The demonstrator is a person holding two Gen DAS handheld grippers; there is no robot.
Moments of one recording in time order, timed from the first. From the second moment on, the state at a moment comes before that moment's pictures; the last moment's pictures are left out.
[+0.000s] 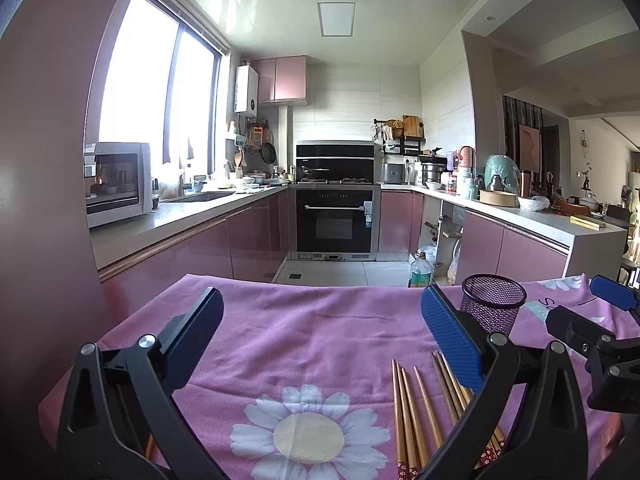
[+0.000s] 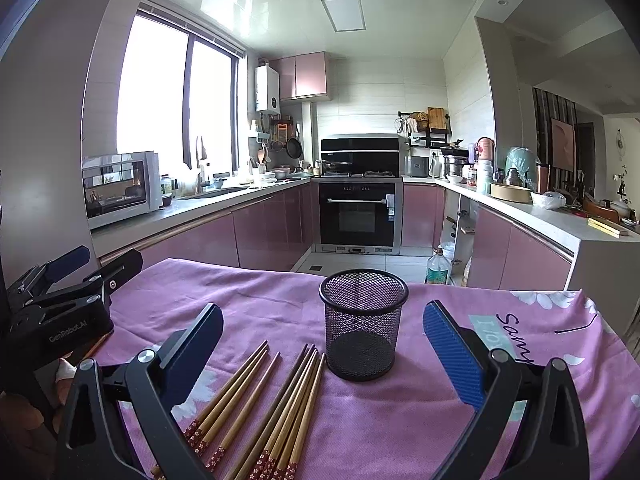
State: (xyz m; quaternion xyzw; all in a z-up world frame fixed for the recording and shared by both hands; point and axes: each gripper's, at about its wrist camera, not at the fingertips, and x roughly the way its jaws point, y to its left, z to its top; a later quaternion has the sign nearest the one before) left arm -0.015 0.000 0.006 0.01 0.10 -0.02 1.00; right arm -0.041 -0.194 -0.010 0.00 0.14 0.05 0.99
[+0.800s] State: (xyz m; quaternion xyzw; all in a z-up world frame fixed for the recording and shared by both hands) left arm -0.015 -0.003 0.007 0.00 0.08 -0.03 1.00; right arm -0.042 -0.195 -0.009 0.01 0.14 0.05 0.99
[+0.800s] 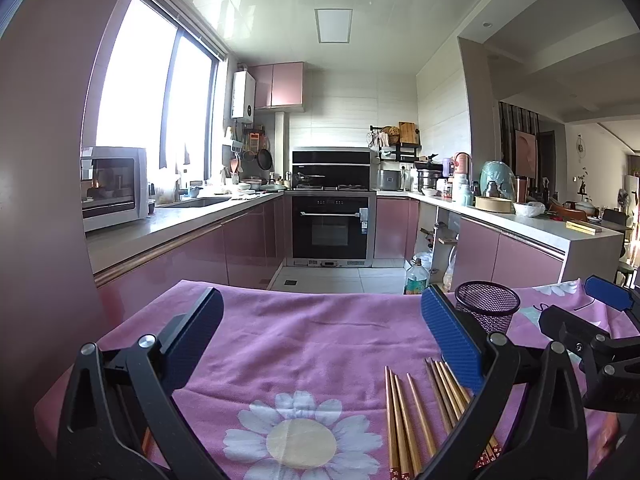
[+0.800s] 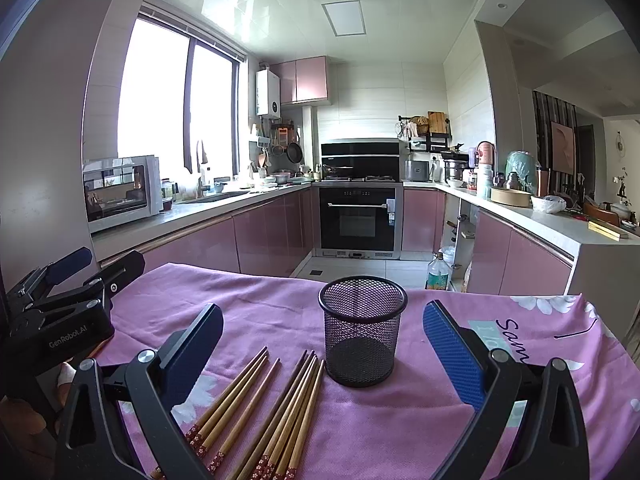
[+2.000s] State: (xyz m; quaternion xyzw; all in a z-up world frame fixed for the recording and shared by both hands) left arm -0.015 -0.007 0.004 0.00 0.09 -0.04 0.99; right arm -0.042 -0.199 -0.007 0.01 0.14 0.04 0.99
